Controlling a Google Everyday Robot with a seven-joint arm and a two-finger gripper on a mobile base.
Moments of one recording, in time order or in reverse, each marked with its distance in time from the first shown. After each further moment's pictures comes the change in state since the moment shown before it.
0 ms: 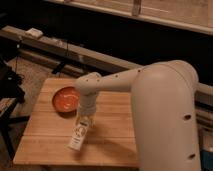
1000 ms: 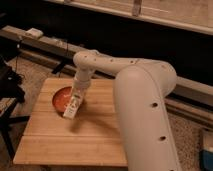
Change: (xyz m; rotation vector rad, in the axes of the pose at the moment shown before) arm -0.140 0.068 -0.059 -0.151 -0.138 -0.070
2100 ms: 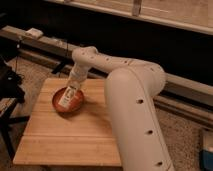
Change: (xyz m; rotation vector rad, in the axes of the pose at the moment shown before) arm -0.058 0.032 0.003 -0.080 -0.157 0.068
